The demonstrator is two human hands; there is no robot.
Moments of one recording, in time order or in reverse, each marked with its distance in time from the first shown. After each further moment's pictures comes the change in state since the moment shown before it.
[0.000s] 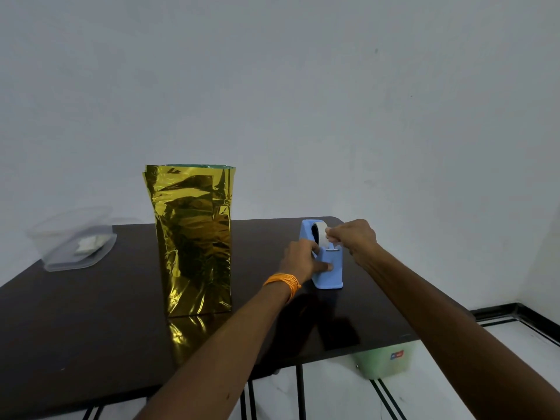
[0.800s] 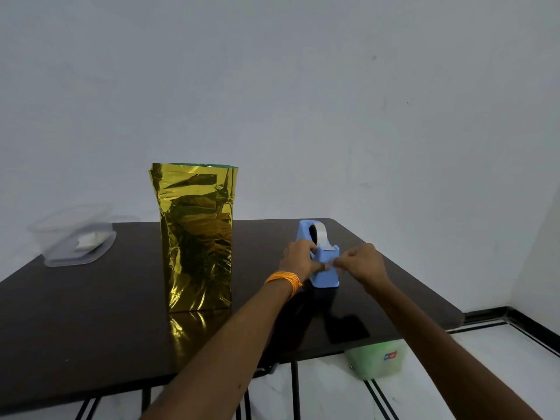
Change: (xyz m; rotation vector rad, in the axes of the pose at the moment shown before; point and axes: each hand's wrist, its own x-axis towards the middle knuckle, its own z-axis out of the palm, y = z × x) left_hand -0.004 0.000 0.002 -0.025 0.019 0.009; right_hand -0.044 0.043 -0.012 -0.205 -0.014 -0.107
